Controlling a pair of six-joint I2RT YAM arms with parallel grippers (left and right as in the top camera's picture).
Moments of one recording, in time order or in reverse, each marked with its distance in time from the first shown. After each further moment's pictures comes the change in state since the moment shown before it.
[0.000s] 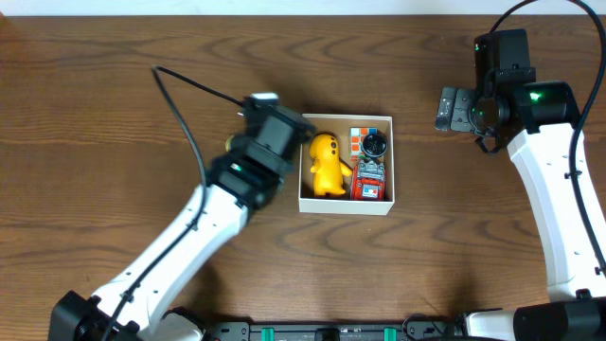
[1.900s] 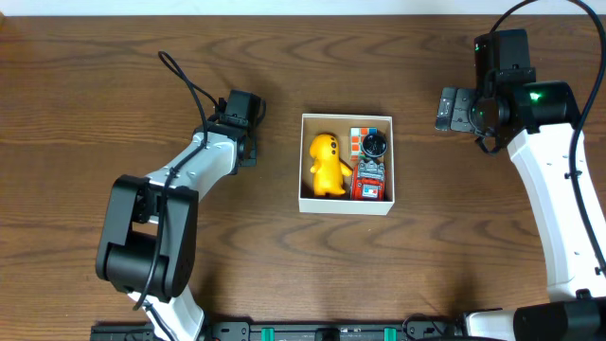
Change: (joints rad) left arm 0.296 0.439 0.003 0.145 0.150 0.235; right arm 0.000 0.000 0.000 0.000 0.000 0.000
